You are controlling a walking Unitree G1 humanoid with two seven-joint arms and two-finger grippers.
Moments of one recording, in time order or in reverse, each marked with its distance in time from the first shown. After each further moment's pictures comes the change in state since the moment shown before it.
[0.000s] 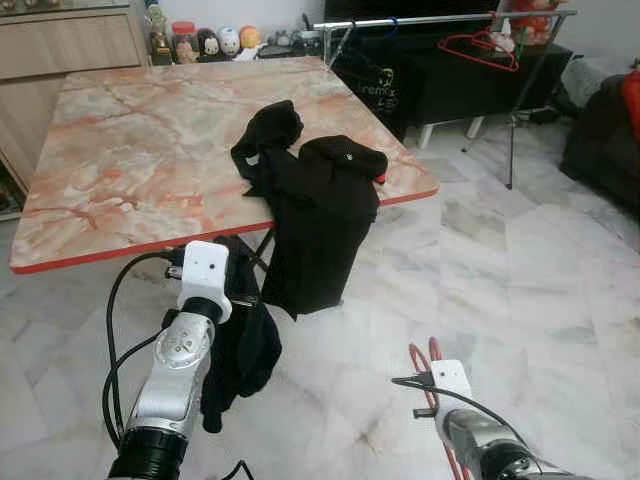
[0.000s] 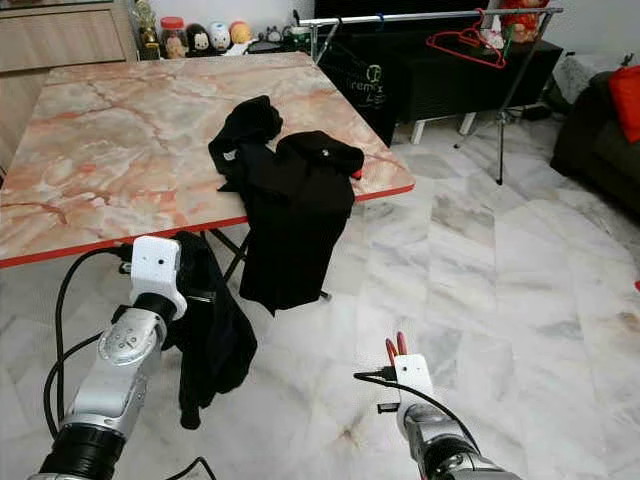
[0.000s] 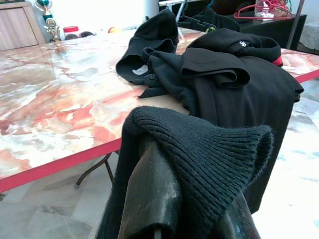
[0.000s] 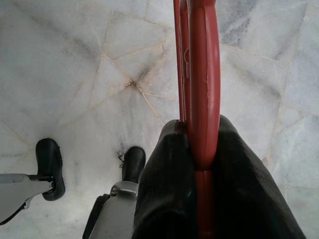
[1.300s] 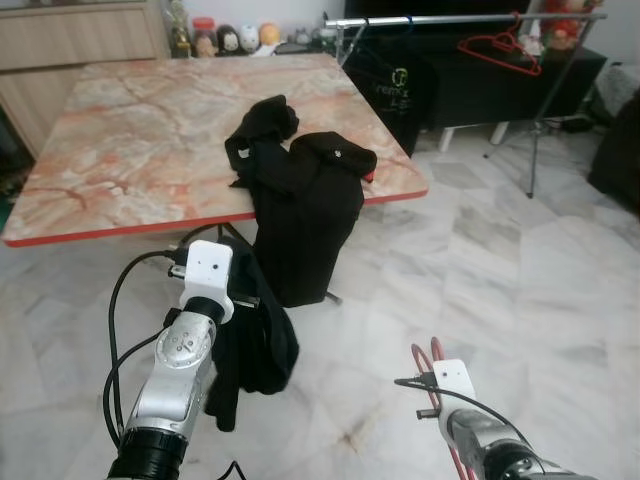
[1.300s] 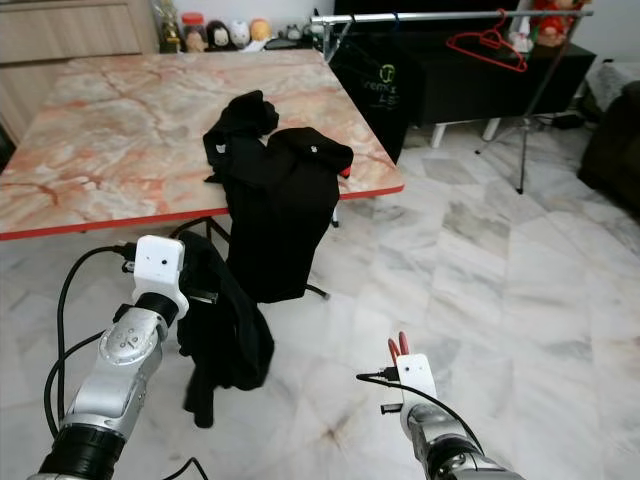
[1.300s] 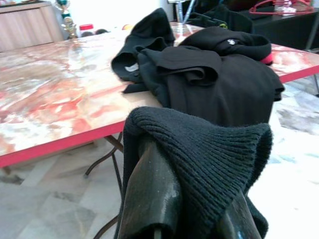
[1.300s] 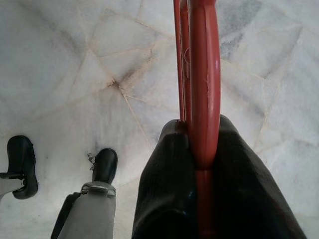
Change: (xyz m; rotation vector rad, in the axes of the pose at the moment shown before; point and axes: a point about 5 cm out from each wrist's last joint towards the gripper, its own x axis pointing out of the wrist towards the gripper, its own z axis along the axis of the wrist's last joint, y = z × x) left arm 0.000 -0.002 0.001 0.009 0.004 -0.014; right arm 0.000 -0.004 0.000 -0.022 0.002 -0.008
